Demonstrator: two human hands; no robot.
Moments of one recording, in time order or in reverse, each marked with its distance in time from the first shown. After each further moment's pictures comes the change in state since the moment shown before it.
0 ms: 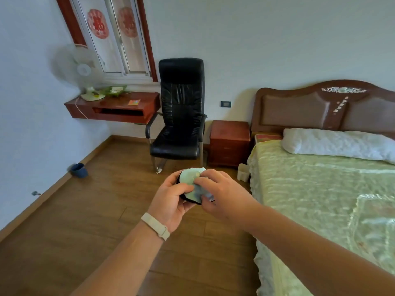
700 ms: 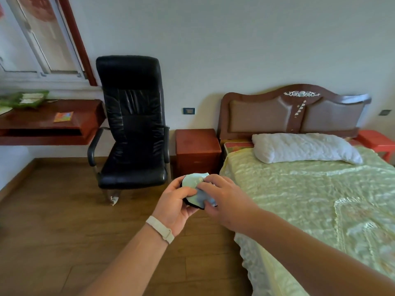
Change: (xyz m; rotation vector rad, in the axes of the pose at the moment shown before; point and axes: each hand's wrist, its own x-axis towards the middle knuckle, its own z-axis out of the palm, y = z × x) left_hand 0.348 0.060 0.008 -0.037 -0.204 -0.220; right_hand 0.224 0.187 0.043 -0.099 0.019 0.283
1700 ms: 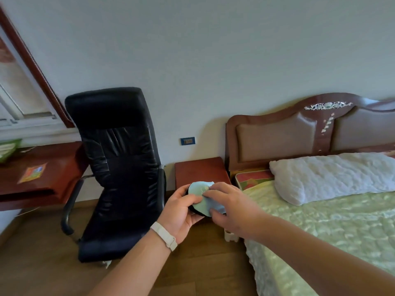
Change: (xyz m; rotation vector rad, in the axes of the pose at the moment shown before) left_hand 0.371 0.111 0.076 0.138 -0.014 -0.048; right_hand 0.286 0.276 0.021 0.174 0.002 0.099
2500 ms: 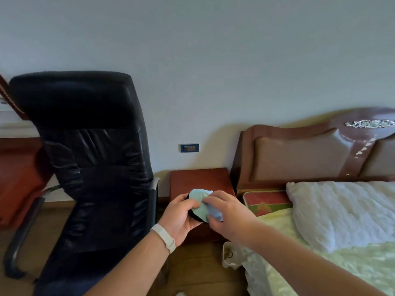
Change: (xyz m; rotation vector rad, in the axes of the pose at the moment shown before) left_hand 0.308 0.085 -0.062 -0.058 0.090 -0.187; right_hand 0.273 0.153 0.072 0.056 -0.139 0.108
